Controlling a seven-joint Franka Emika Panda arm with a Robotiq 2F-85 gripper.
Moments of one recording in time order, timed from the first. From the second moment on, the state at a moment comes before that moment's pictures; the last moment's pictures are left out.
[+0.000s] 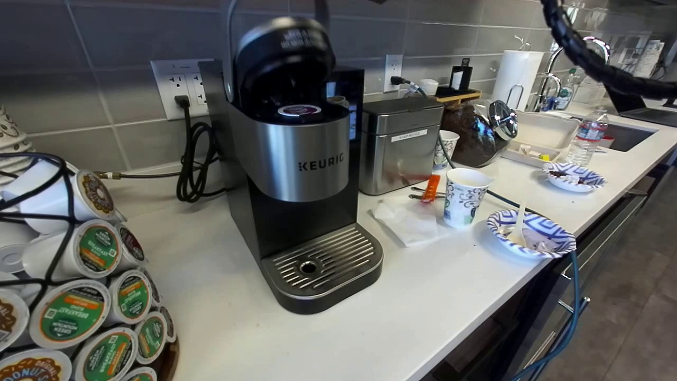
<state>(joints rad) 0.44 0.14 0.13 -1.74 -1.01 3.03 -0.51</state>
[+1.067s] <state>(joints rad) 0.33 -0.13 0.29 -2.14 -0.62 3.14 -0.42</state>
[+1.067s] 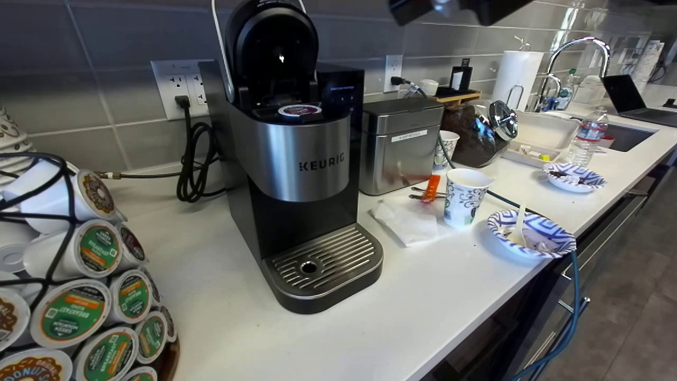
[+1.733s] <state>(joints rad) 0.38 -0.59 0.09 -2.52 -0.36 2.69 -0.44</state>
